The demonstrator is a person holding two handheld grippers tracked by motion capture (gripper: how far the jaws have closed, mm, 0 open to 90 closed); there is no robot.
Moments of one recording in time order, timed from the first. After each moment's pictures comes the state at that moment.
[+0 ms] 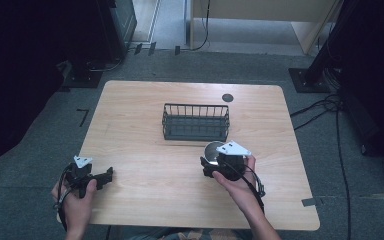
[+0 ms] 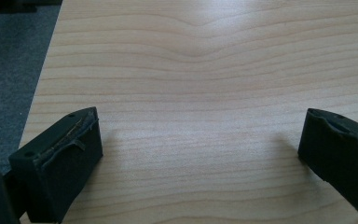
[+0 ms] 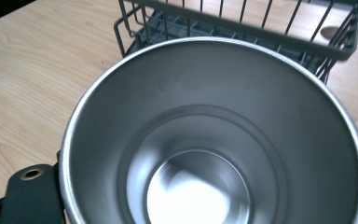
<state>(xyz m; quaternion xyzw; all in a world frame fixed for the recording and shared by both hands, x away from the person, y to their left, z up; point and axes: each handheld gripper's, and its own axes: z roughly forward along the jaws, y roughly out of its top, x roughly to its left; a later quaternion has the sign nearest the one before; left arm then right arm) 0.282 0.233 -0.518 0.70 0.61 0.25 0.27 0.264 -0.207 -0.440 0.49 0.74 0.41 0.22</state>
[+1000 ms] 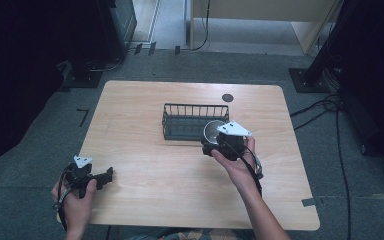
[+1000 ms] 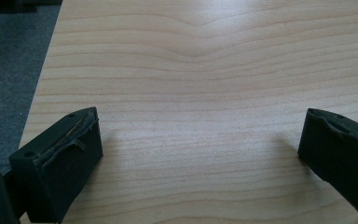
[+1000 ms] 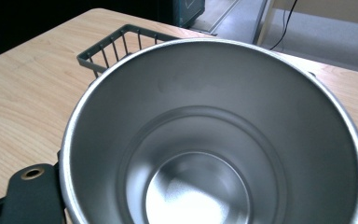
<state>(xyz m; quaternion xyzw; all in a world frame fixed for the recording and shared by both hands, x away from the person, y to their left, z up) 0.282 0.233 -0.518 0.70 0.61 0.25 0.27 0.304 -0.207 -0.411 0.49 0.71 0.43 0.26</state>
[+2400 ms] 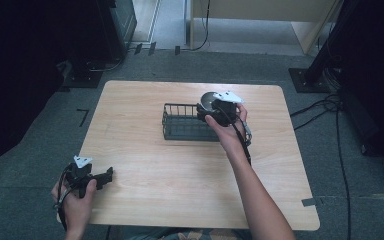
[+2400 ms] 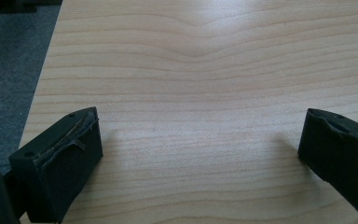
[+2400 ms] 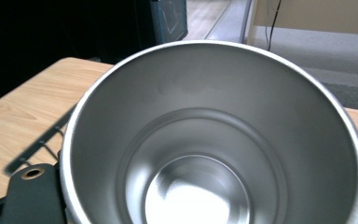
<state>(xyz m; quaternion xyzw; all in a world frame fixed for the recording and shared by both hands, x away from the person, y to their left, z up) 0.282 0.232 -0.518 0.70 0.61 0.25 0.27 0.399 -0.198 -0.400 0.52 0.66 0.46 0.28</state>
